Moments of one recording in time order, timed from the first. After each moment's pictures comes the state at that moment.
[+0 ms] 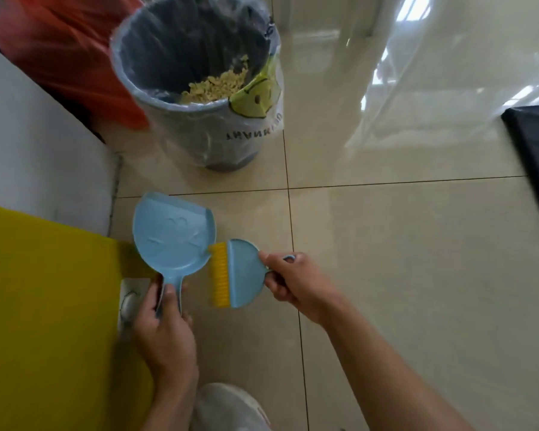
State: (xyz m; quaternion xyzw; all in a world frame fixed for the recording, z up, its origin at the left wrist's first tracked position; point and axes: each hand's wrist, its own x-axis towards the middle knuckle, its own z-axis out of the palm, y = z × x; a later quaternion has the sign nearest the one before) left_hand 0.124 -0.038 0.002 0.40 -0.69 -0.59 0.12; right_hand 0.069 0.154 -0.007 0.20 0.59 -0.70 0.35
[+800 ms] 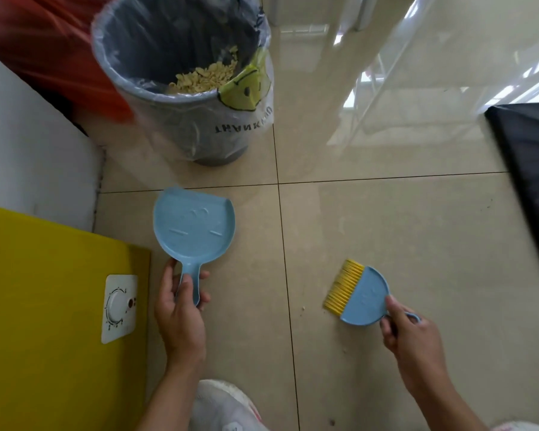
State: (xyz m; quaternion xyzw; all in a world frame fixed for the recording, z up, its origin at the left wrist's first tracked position) left_hand 0.121 -0.023 -0.030 0.32 -0.69 -0.65 0.04; right_hand 0.190 0.289 -0.019 0.48 0.64 -0.60 0.05
